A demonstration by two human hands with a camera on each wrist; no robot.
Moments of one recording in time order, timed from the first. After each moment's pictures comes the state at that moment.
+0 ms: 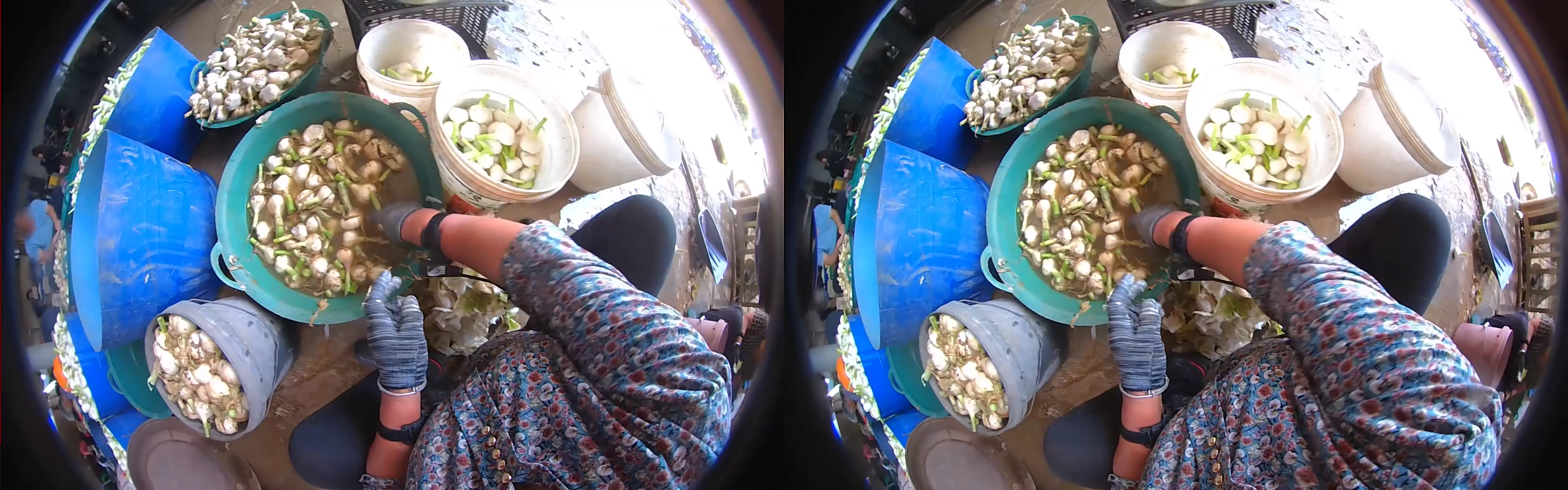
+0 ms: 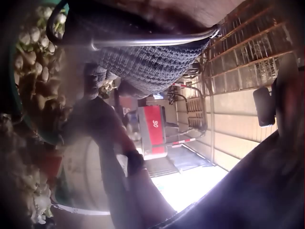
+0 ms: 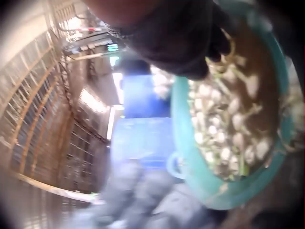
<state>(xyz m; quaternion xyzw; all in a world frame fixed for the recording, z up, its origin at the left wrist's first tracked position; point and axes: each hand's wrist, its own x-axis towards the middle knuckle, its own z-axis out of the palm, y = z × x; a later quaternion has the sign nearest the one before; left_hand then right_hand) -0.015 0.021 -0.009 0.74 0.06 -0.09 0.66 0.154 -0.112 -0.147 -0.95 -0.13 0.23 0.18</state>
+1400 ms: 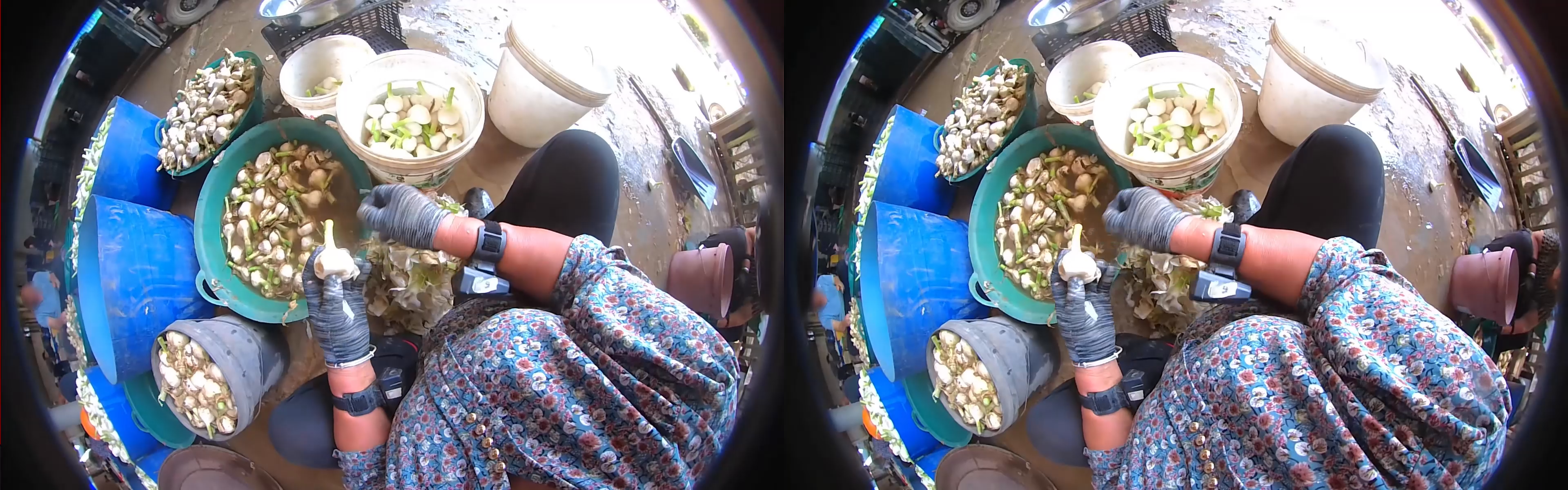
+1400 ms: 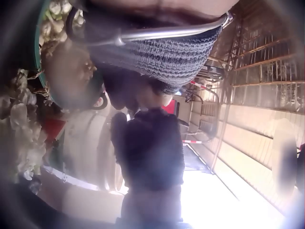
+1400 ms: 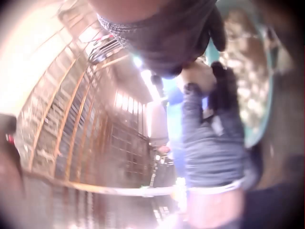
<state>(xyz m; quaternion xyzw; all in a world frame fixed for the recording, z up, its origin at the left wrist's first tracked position) -0.025 0.001 0.016 0.52 0.01 -0.11 0.85 0.016 -0.192 0.017 -0.71 0.12 0.12 0.68</state>
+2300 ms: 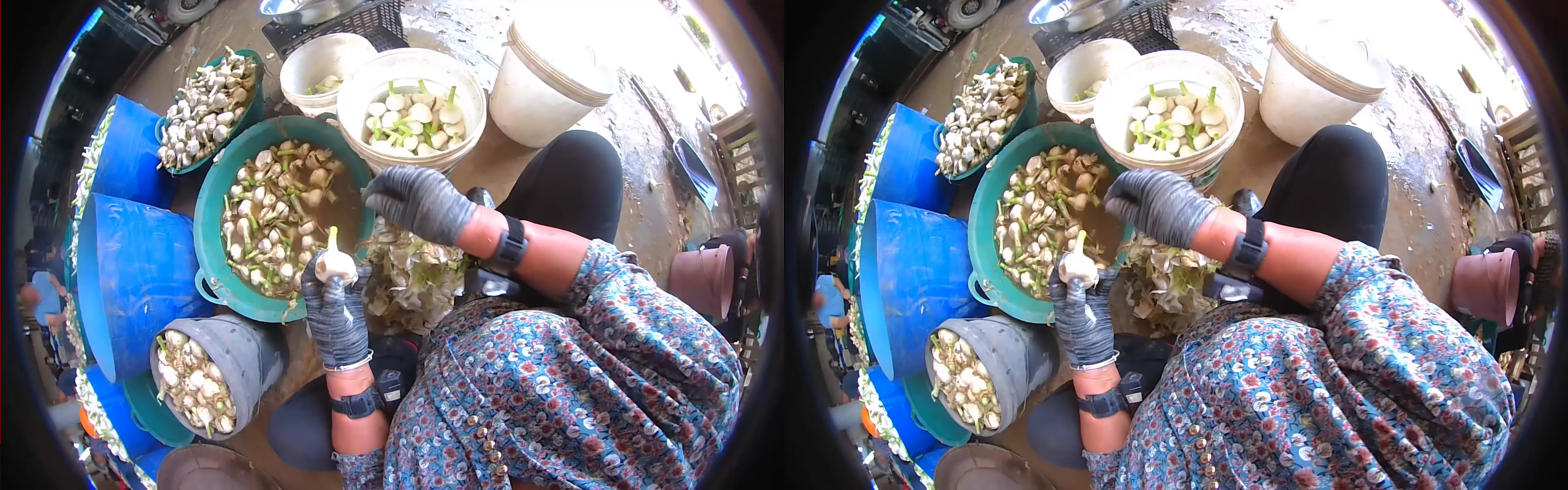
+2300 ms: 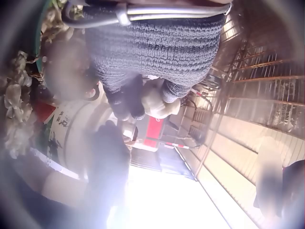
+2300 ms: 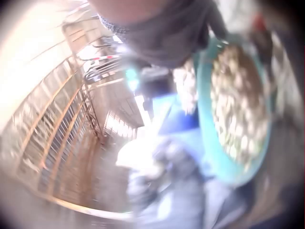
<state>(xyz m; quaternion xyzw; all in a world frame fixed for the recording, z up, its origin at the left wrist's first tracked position) -0.029 0.008 0.019 0.54 0.00 -0.10 0.84 -0.002 -0.205 0.039 -0.86 0.02 -0.09 0.51</state>
